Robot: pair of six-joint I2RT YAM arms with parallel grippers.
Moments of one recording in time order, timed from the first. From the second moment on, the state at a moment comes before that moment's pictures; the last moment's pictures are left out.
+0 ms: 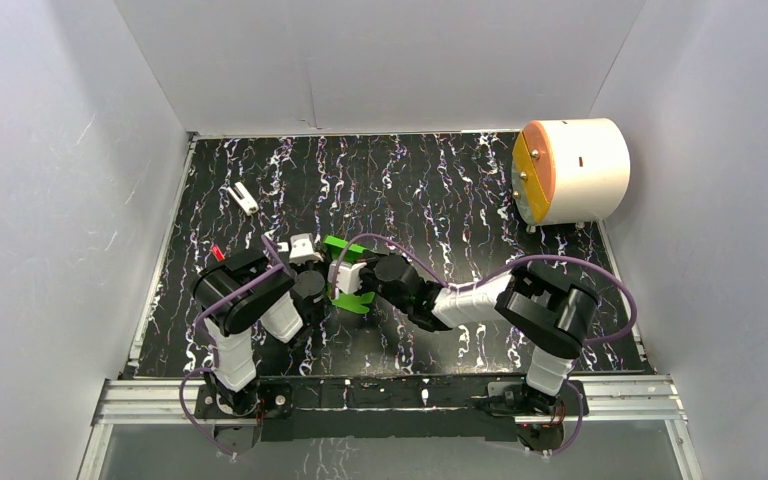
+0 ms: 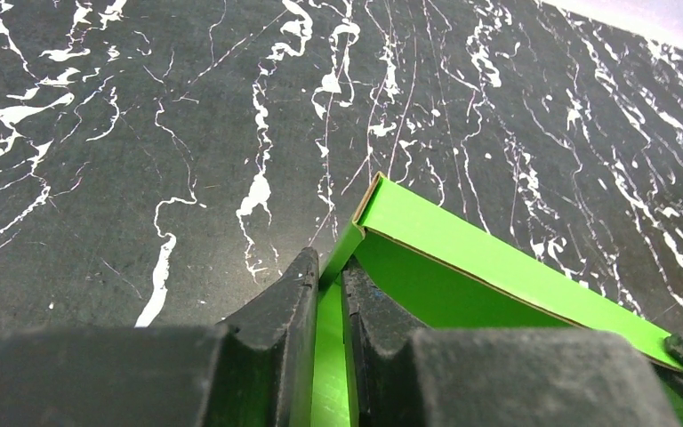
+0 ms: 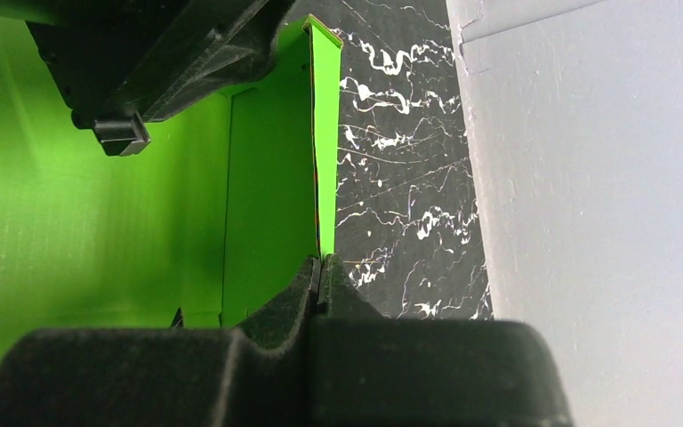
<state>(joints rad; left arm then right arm) -0.72 1.87 0.28 1.44 -0.71 -0.39 1.09 1.74 0.75 0.67 0.27 -0.90</state>
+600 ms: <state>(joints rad) -0.62 1.92 0.24 1.44 -0.50 -0.34 1.09 1.74 0.77 0.65 0.23 -0.84</state>
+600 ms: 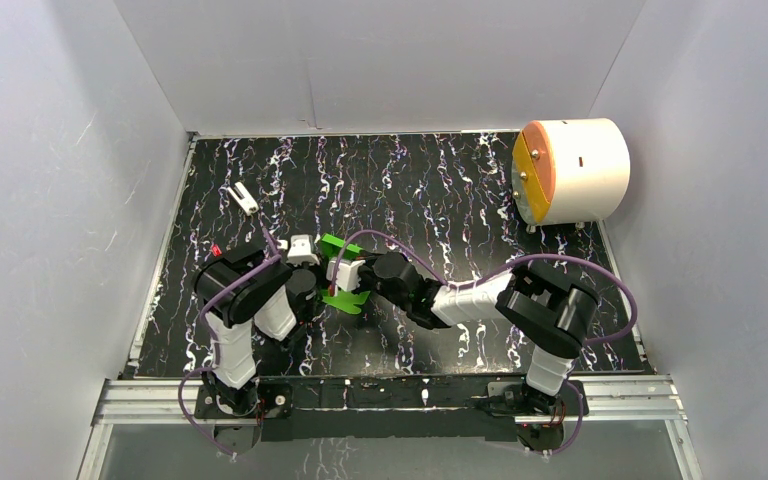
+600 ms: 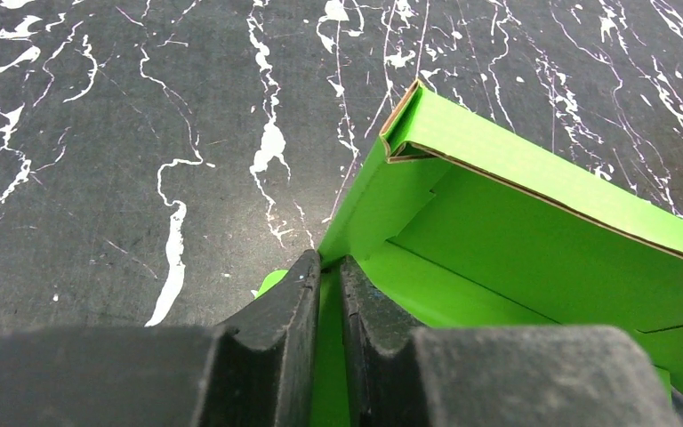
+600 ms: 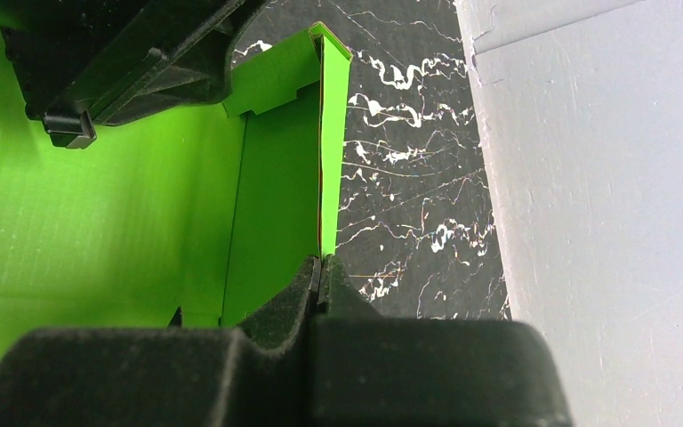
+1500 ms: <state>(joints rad) -0.42 1.80 0.21 1.43 -0.10 -0.33 1.09 1.76 0.79 0.65 0.21 -0.84</state>
